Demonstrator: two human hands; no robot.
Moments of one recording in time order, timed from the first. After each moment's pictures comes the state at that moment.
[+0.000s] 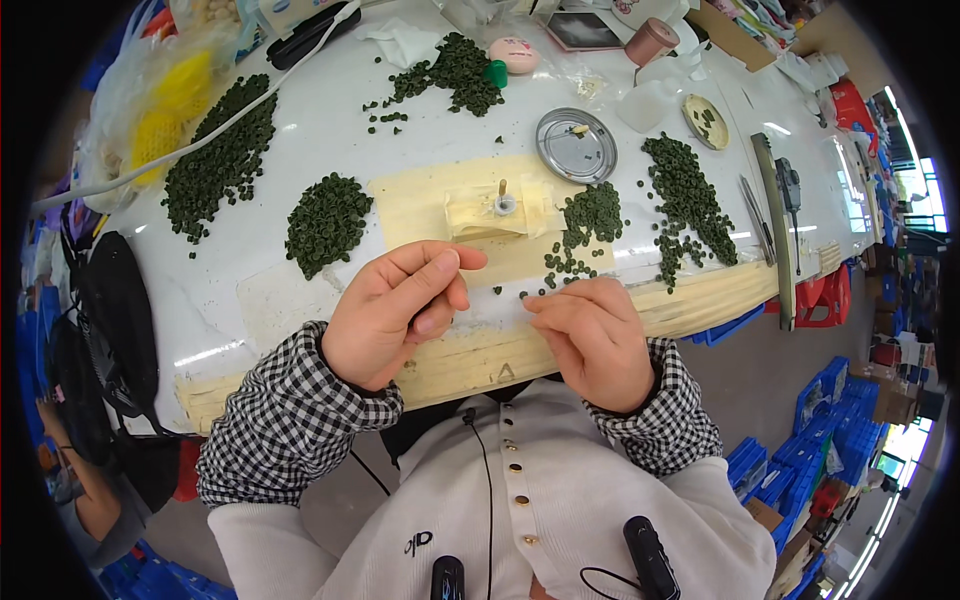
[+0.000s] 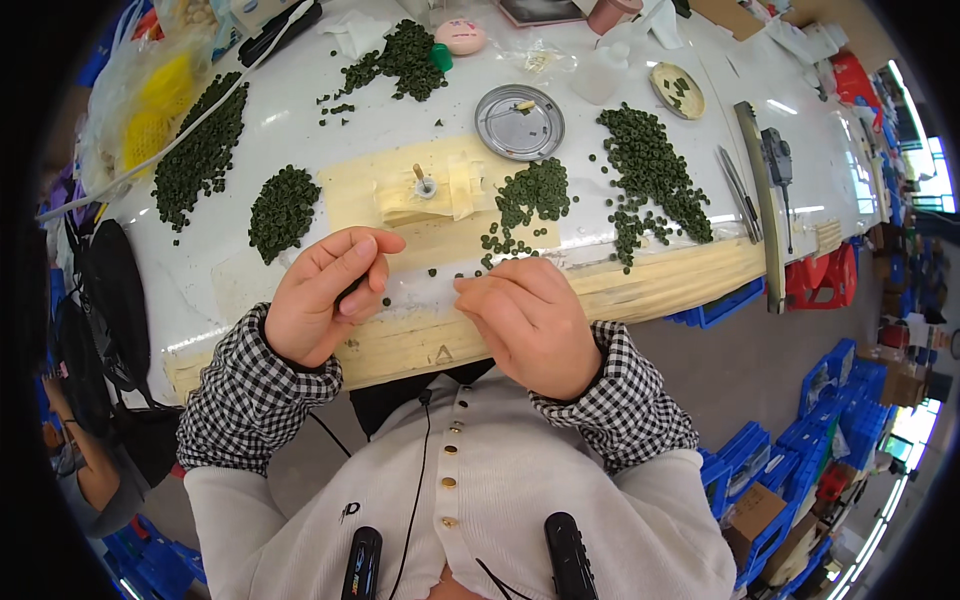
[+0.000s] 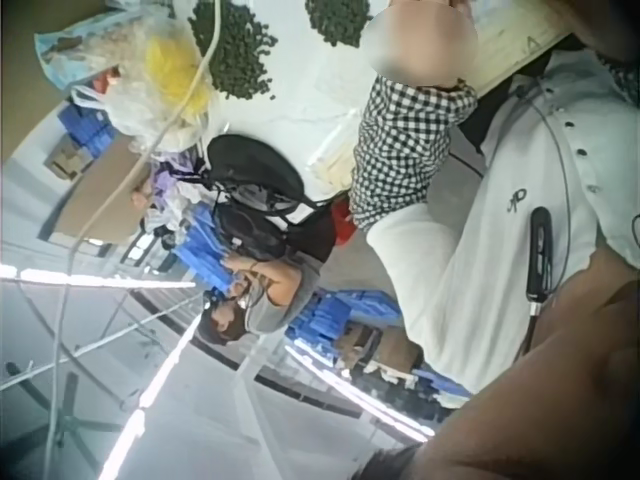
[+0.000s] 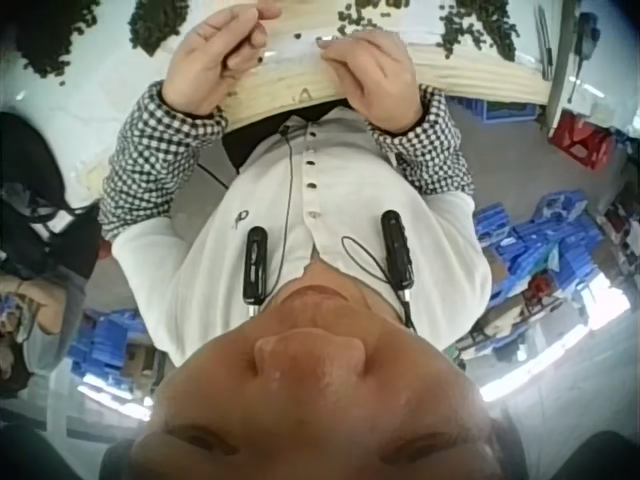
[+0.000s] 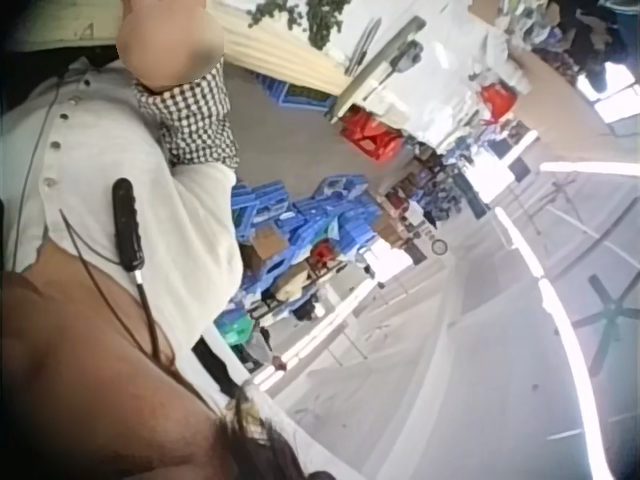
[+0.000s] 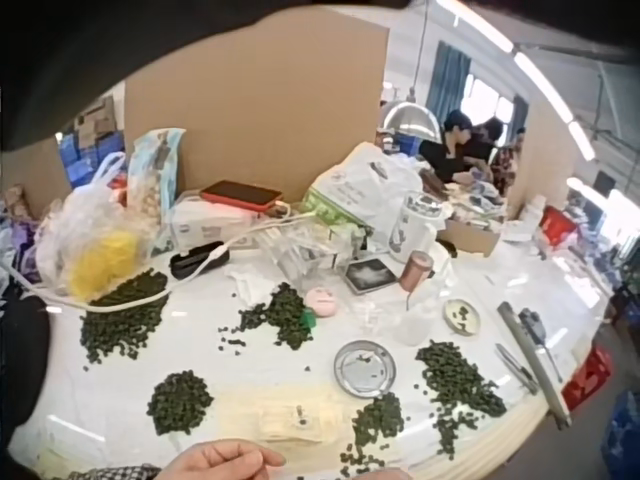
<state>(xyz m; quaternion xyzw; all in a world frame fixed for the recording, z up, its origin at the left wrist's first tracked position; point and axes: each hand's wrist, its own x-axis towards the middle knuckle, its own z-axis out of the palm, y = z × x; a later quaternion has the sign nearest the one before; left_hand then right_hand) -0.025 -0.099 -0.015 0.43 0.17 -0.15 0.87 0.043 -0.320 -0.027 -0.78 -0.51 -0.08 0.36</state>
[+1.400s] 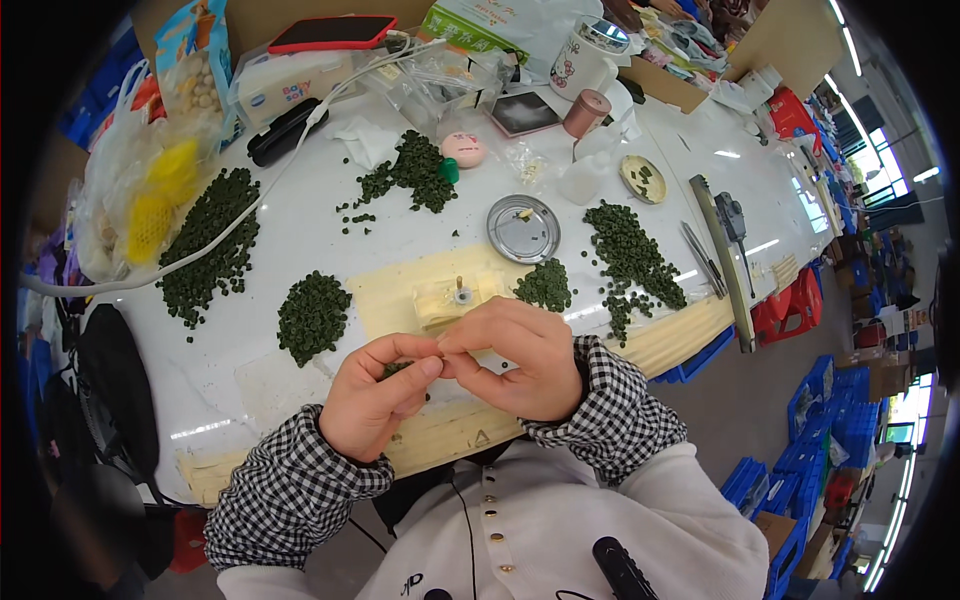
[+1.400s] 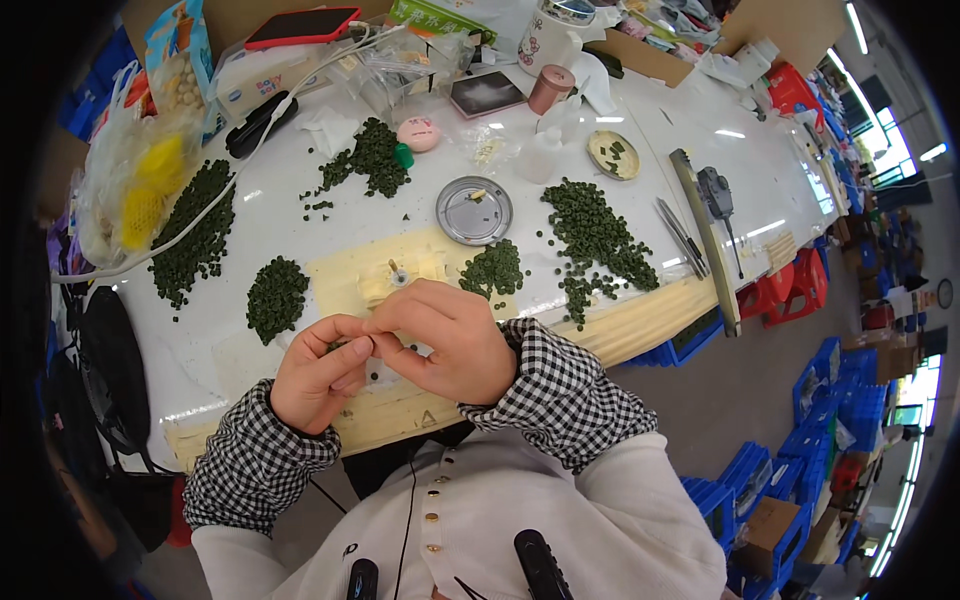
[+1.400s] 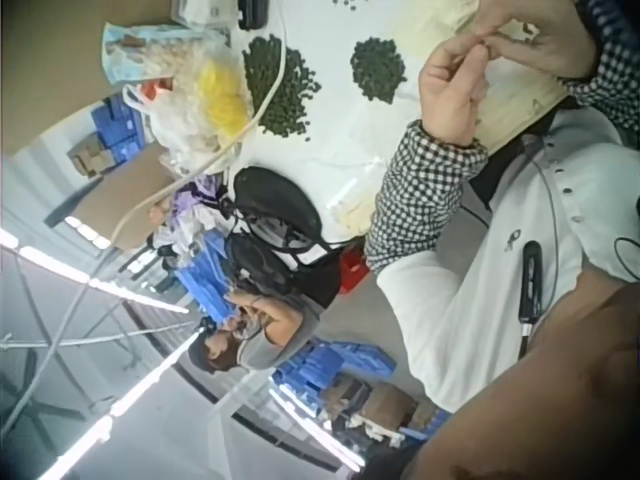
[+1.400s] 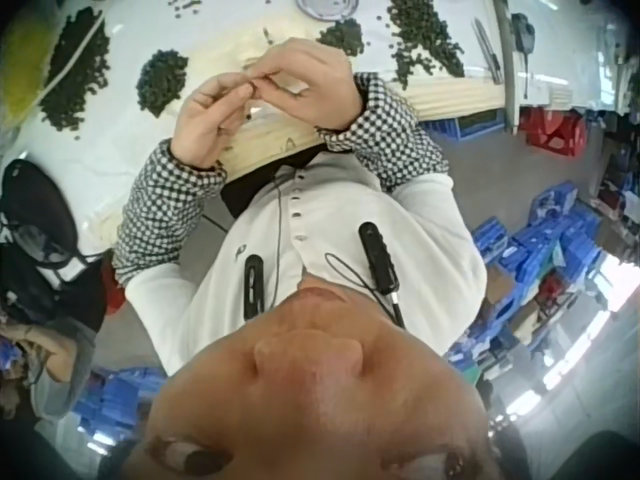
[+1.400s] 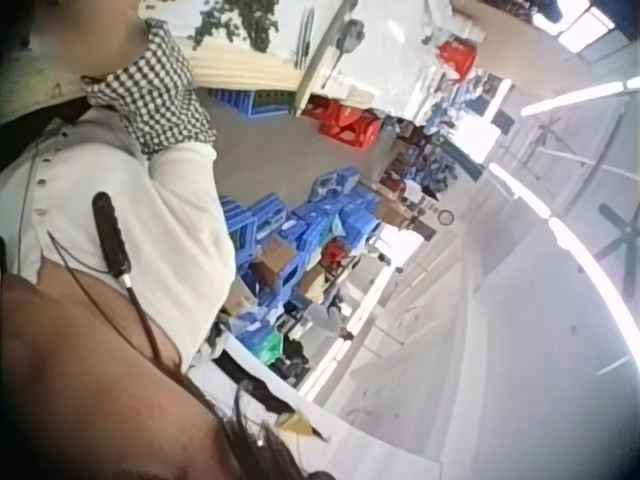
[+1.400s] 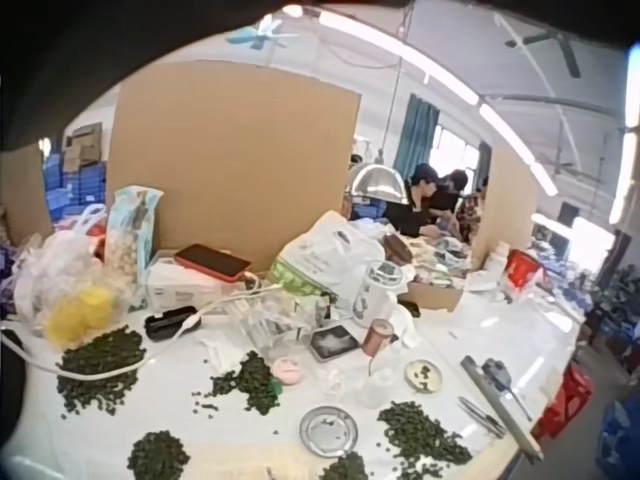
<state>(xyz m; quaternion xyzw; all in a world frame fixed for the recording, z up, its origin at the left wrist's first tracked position) -0.029 -0.097 -0.018 0.40 0.13 -0.13 0.90 0.070 -0.264 -0.007 -0.67 -0.49 -0.07 0.55</state>
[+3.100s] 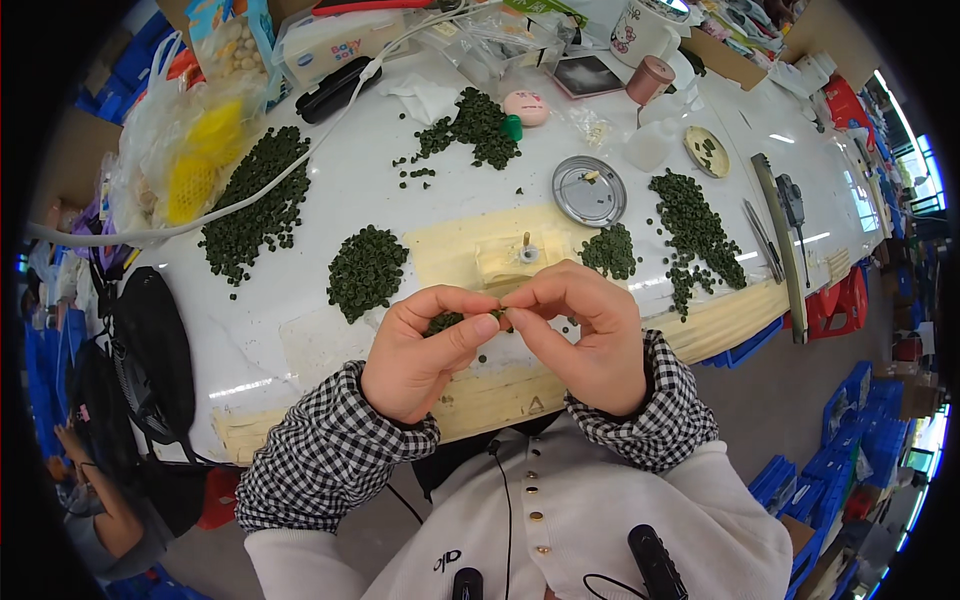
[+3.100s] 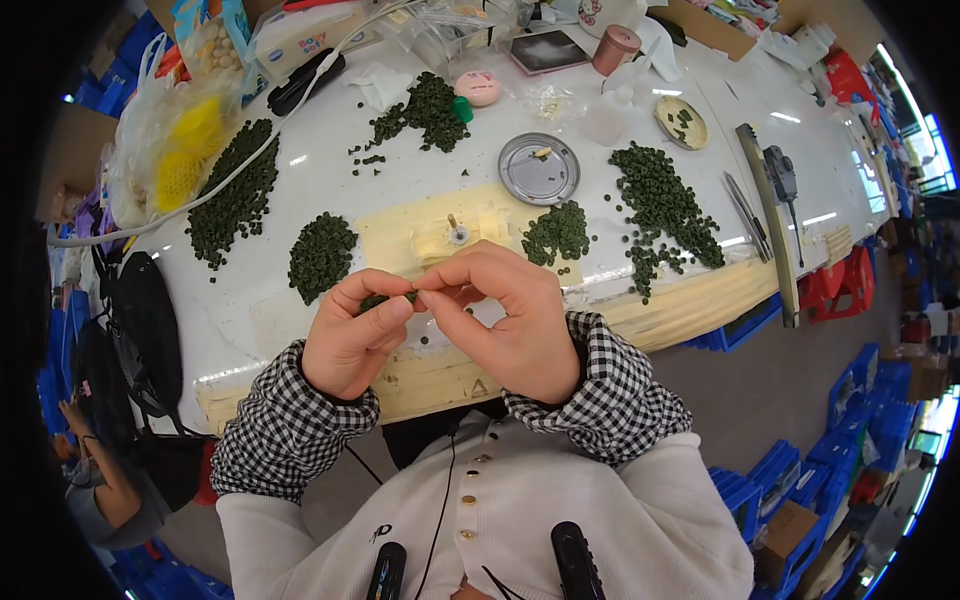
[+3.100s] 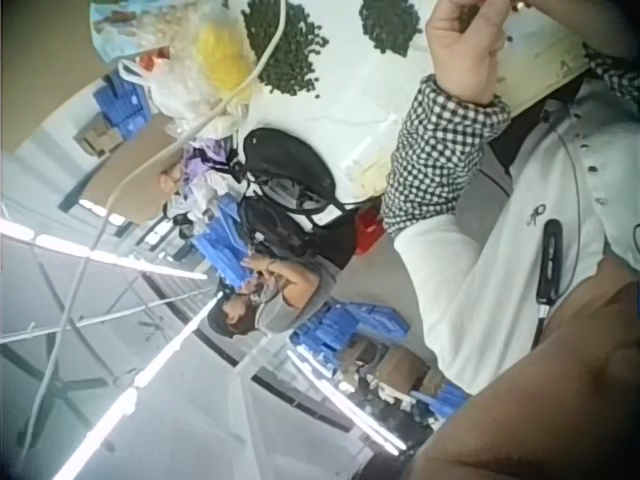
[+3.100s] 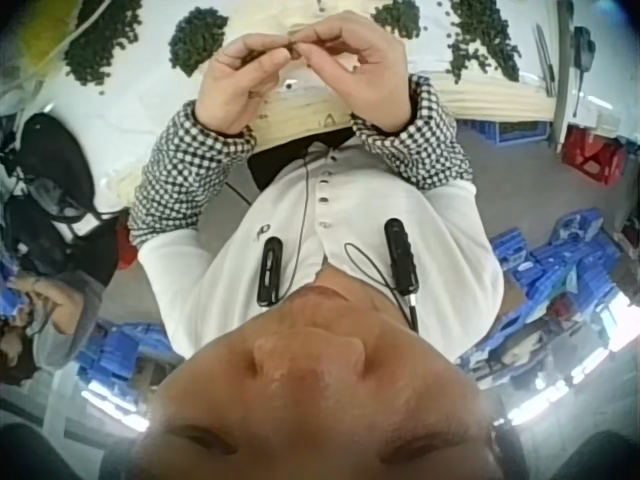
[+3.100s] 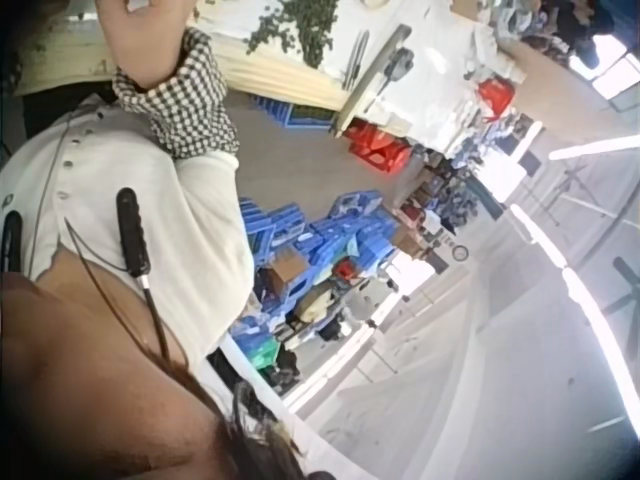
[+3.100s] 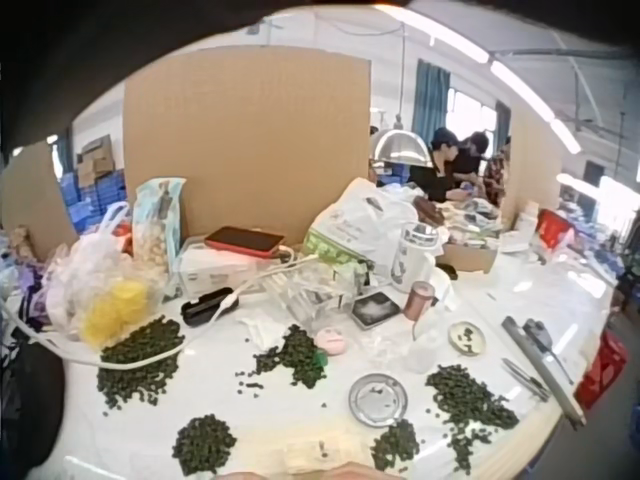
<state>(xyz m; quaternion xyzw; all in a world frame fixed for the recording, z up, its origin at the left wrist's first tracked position) -0.030 -0.094 -0.015 0.40 0.12 -0.08 0.91 0.052 -0.268 0.003 -0.68 -0.34 0.13 0.63</state>
